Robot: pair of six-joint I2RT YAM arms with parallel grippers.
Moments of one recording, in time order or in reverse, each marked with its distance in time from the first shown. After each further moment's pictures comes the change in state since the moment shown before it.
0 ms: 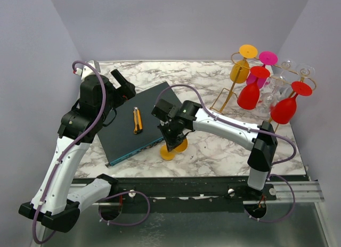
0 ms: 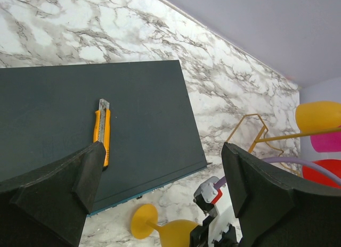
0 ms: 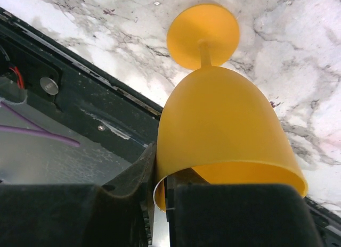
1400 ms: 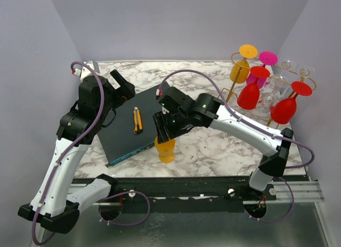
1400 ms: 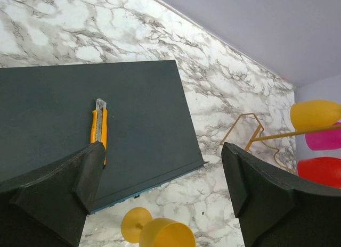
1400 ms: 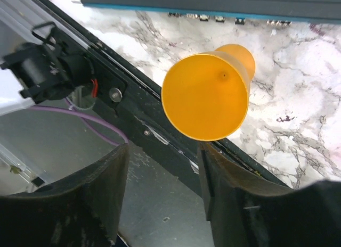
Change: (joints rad) left arm 0.000 -0.013 0.000 0.000 0.007 -0.005; right arm 0.024 -0.114 0.147 -0.003 0.016 0.037
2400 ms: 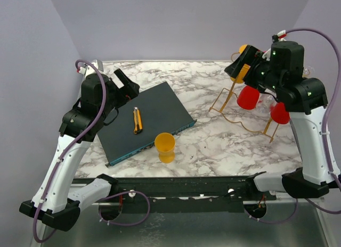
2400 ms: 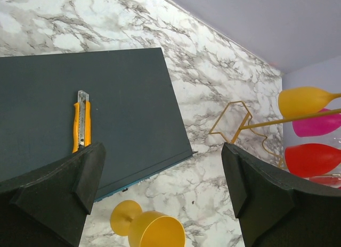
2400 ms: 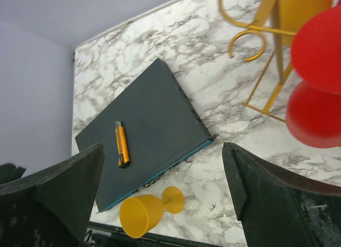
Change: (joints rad) left arm 0.000 0.023 0.000 0.013 0.076 -0.023; right arm -0.684 -0.399 0.104 0.037 0.193 0.041
